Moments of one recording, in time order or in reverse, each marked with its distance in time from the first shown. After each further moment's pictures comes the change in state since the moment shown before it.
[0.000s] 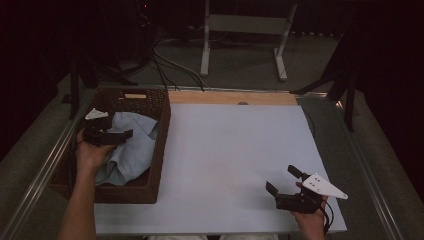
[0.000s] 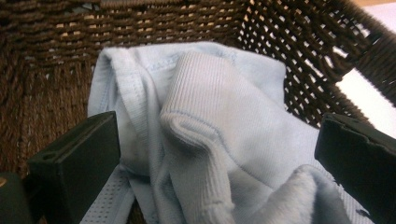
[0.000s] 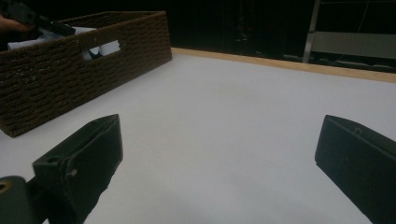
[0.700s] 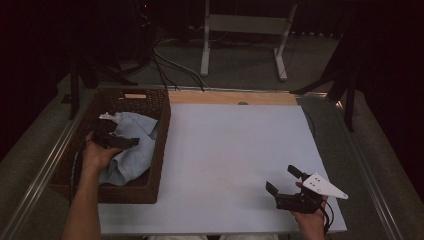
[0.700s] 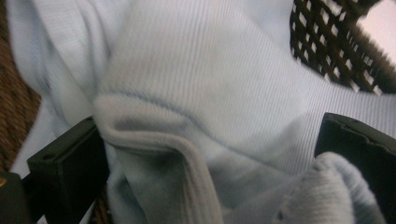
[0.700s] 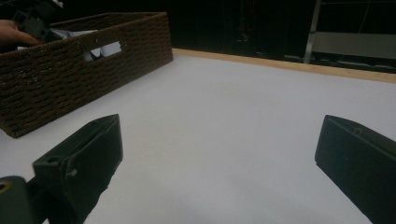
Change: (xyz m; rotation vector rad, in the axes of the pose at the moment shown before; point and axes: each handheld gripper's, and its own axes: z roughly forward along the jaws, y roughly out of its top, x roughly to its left) left arm -0.007 -0.005 0.026 0.211 -0.047 0.030; right arm 0.000 0.000 0.000 -0.002 0.004 0.003
